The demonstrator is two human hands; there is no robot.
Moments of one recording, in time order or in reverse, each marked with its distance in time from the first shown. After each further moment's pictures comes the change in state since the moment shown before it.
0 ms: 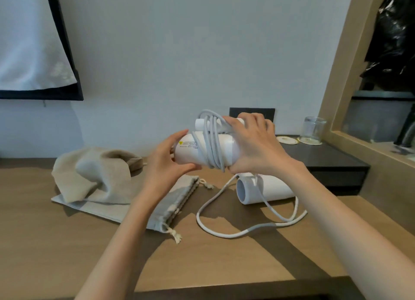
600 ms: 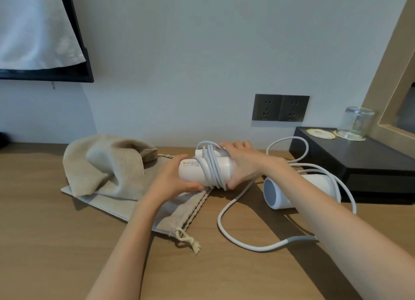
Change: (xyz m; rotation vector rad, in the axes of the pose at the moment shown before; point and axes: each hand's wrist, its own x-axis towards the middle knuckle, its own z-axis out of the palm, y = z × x) left_hand 0.004 -0.103 -0.002 0.225 -0.305 -0.313; right_hand 0.056 -0.012 0.113 0.168 -0.600 -0.021
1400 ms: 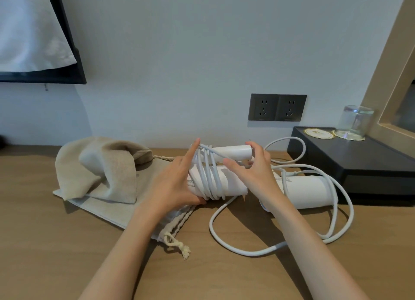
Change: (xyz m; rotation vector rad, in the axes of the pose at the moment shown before) left_hand -0.008 0.021 0.013 0.383 -0.026 0.250; right_hand -0.036 -0.003 0.044 1.036 0.611 0.245
